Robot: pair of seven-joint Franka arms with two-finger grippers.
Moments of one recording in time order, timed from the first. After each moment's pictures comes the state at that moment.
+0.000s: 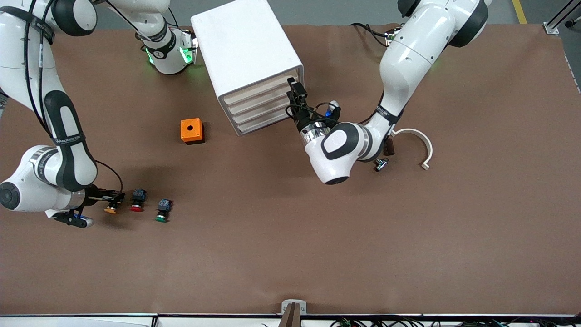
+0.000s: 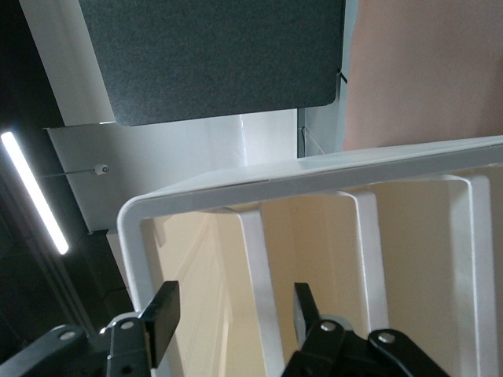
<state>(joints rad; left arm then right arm) -0.50 0.85 -0.19 -1.38 -1.03 1.25 -2.31 -0.20 0.72 -0.03 -1.61 0.11 2.06 -0.04</state>
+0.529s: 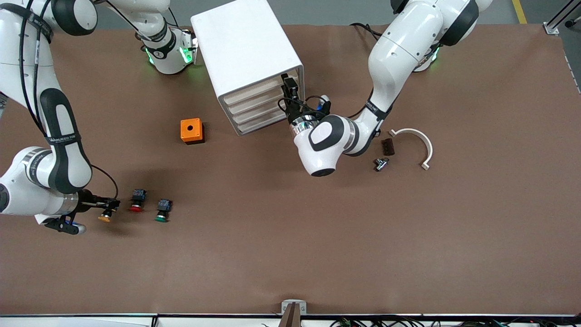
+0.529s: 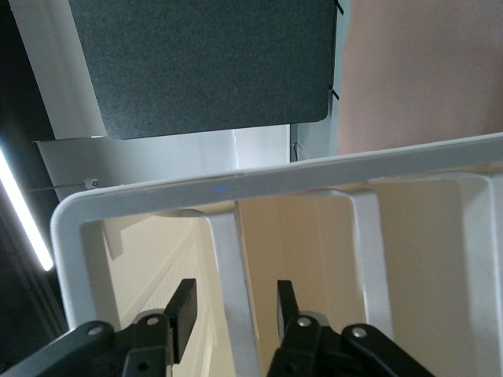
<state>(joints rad) -0.57 0.86 -0.18 -1.38 -1.02 1.28 -2.31 -0.19 0.72 -0.02 -1.53 0.12 2.07 -0.03</state>
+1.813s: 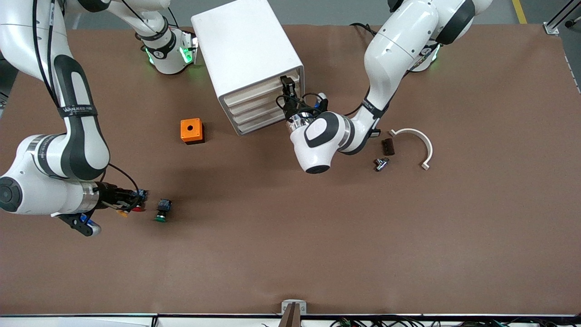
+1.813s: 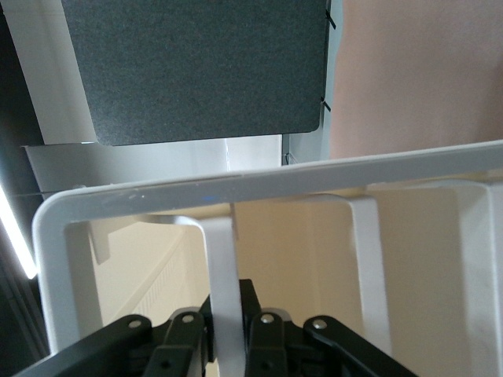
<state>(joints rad) -0.60 0.86 -0.15 -1.37 -1.00 1.27 -2.33 0.00 0.56 0.00 -1.49 0.19 1.82 0.47</state>
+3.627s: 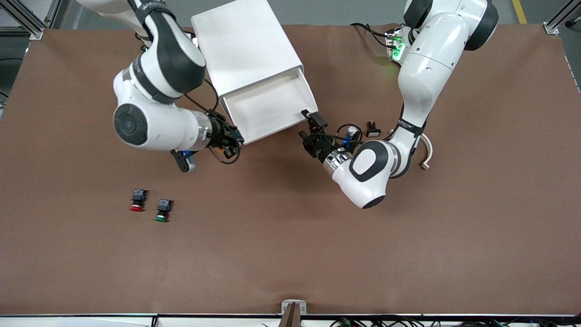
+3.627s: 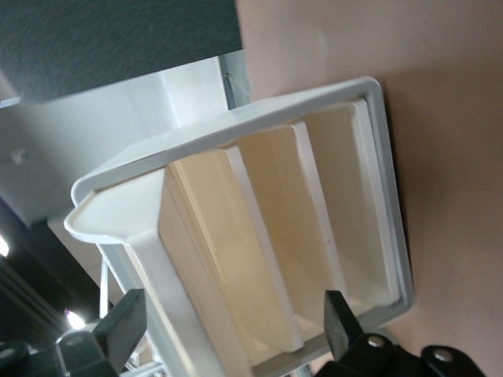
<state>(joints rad) -0.43 0.88 -0.08 -1.29 -1.02 1.34 -2.05 0.46 0.36 0.03 -1.49 0.45 1.68 1.53</state>
